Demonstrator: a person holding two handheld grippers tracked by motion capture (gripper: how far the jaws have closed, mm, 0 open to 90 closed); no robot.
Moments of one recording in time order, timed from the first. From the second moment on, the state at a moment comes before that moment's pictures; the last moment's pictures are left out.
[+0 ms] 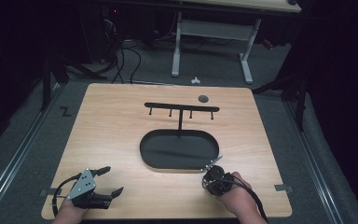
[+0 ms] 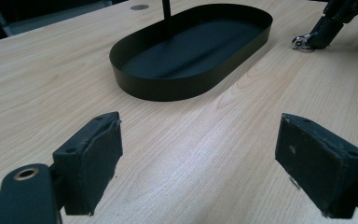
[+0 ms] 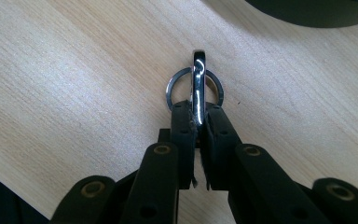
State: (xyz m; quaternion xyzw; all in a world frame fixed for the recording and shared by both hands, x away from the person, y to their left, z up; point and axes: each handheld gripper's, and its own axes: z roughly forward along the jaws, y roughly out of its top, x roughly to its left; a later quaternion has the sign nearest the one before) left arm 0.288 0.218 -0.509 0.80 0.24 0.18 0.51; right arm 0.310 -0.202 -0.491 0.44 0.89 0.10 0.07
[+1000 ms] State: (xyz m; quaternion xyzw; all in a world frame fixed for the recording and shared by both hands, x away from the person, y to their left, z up) left arm 0.287 0.217 -0.510 0.81 0.24 0.18 0.51; right arm 0.312 -0.213 -0.453 0.46 0.87 0.12 0.08
